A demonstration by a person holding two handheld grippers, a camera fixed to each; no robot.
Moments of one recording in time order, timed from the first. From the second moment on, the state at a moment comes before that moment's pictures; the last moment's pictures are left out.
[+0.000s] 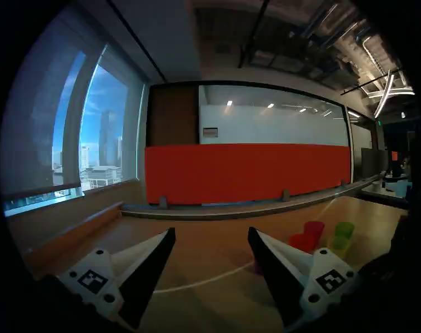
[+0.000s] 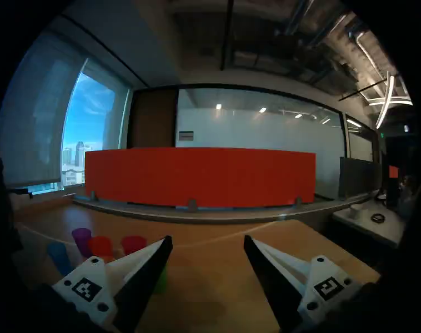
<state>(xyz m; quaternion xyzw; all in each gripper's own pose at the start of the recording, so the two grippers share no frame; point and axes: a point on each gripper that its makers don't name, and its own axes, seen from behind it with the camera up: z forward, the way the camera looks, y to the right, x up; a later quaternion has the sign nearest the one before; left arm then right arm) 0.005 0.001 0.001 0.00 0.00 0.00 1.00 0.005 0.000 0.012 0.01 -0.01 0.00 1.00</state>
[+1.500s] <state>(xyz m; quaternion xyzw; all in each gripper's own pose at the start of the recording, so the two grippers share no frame) 0.111 0.079 0.015 -0.25 -0.03 -0.02 0.97 0.116 -0.093 0.023 0.25 -0.02 -0.02 0.97</state>
